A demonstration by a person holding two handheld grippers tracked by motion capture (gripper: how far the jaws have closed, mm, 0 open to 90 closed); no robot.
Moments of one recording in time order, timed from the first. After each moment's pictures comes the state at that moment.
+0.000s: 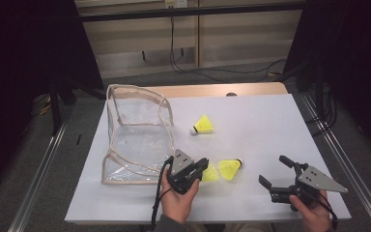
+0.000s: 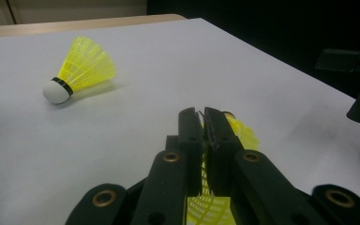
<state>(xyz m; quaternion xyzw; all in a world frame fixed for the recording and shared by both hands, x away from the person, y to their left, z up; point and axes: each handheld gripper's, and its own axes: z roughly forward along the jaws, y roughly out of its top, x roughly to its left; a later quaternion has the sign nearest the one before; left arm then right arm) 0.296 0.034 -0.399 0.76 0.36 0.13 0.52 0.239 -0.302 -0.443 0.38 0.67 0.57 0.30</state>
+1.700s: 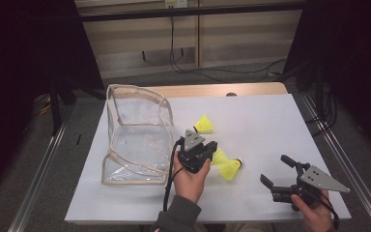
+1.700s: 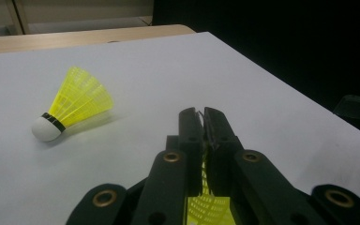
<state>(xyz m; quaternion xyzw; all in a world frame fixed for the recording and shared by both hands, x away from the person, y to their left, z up) 0.332 0.001 -0.377 0.75 0.39 0.12 0.52 0.239 -0.306 -0.443 0.38 0.66 0.57 0.30</state>
